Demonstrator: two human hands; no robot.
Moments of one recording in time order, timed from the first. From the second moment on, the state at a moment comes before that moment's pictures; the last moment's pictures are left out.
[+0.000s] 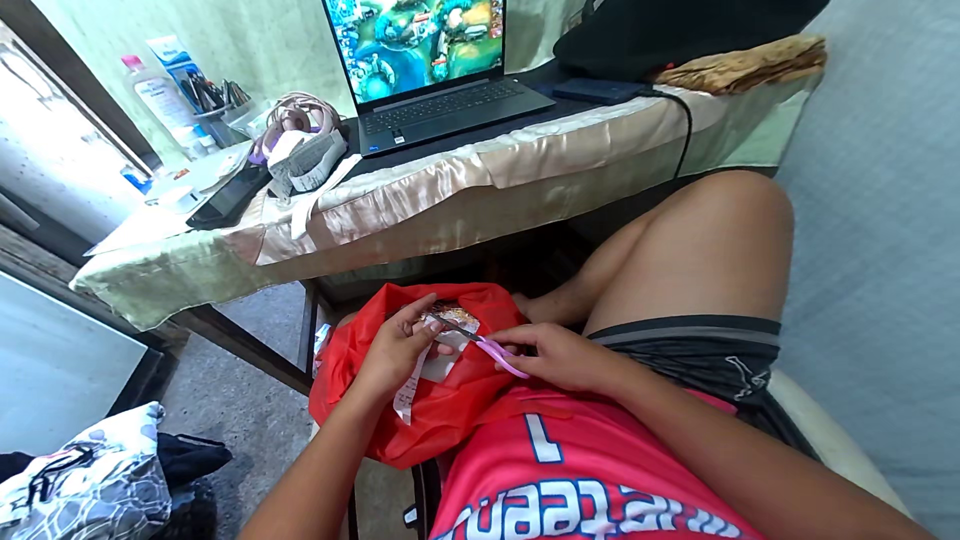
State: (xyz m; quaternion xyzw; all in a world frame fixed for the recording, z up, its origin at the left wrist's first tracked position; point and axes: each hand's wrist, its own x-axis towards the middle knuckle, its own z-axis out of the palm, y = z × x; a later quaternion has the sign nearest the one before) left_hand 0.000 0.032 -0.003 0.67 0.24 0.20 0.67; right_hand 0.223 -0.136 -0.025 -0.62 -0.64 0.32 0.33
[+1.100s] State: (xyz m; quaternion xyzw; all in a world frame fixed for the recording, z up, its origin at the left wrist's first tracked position) left_hand 0.000 0.030 -0.001 0.67 0.23 0.21 0.67; right_hand 0.223 -0.136 -0.023 -0.61 -0.63 0.34 0.33
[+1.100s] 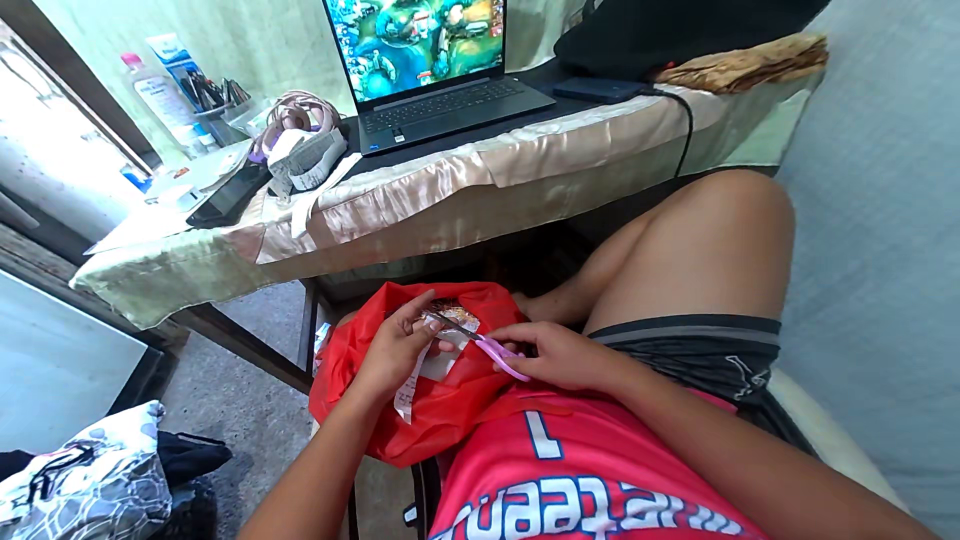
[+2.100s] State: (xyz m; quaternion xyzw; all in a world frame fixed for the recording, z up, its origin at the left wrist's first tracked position) left_hand 0.000 0.030 0.001 0.64 0.24 0.19 0.71; right_hand 0.226 -0.137 -0.023 -0.62 -0.64 0.33 0.32
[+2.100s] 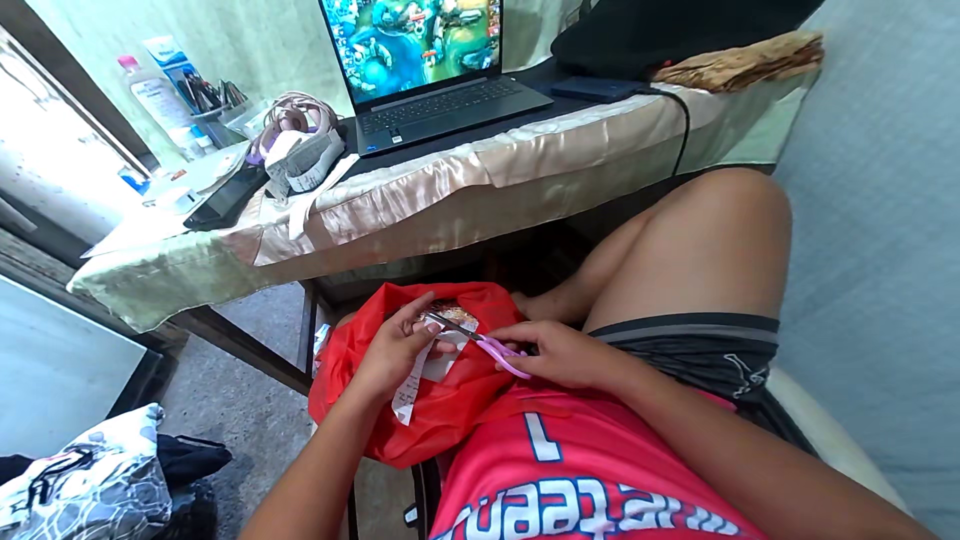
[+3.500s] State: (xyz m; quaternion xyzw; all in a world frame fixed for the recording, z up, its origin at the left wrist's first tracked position) left_hand 0.000 0.031 -0.002 0.65 0.22 0.20 0.70; right_hand 0.224 -0.135 -0.022 -0.63 -0.64 0.32 0.31
